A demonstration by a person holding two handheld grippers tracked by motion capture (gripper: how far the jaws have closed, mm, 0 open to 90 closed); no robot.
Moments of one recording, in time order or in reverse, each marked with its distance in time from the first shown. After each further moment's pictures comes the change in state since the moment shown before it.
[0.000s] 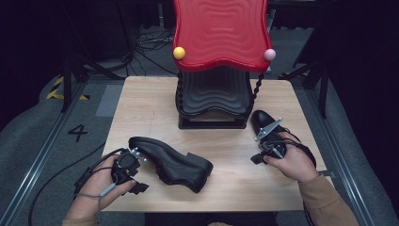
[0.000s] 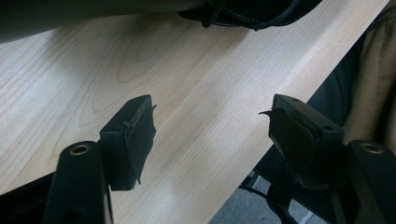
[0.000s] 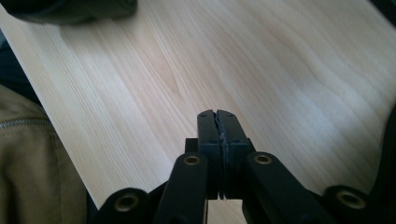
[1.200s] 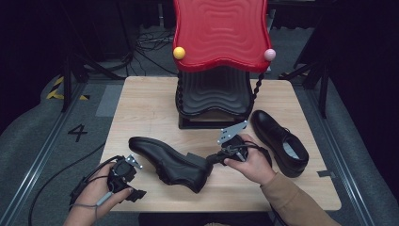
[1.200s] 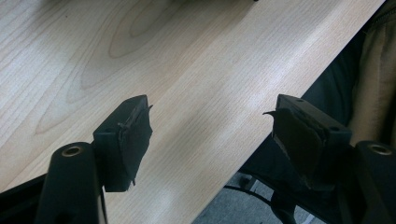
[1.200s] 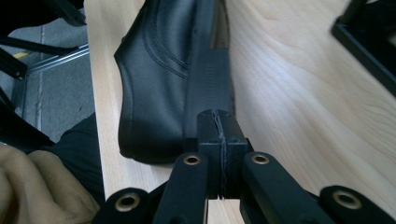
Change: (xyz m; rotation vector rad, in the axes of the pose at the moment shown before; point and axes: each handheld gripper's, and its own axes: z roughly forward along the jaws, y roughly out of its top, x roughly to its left) left arm -0.006 -0.020 0.006 -0.012 0.018 -0.033; right arm 0.063 0.074 0.049 -0.272 0.178 -0.198
